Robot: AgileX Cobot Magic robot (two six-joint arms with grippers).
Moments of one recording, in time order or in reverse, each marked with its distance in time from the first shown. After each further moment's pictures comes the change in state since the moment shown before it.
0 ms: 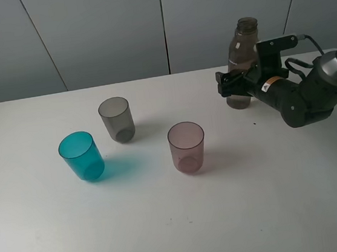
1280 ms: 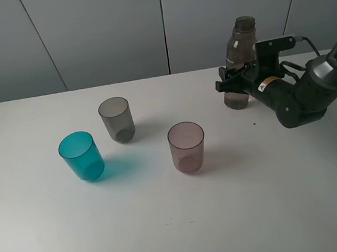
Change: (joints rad) left arm 0.000 0.000 0.000 0.000 0.000 -0.002; right arm 0.000 0.052 -0.048 -0.006 -0.049 0.038
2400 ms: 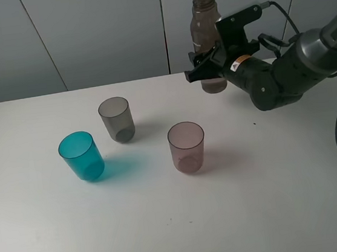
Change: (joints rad) left arm 0.000 0.000 0.000 0.000 0.000 0.000; right arm 0.212 -0.180 -0.056 0.156 0.180 -0.280
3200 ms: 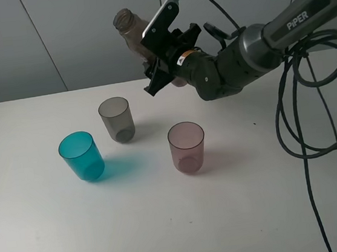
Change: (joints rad) left arm 0.000 0.000 0.000 0.000 0.000 0.000; right arm 0.177 0.082 -0.267 0.131 0.224 -0.592
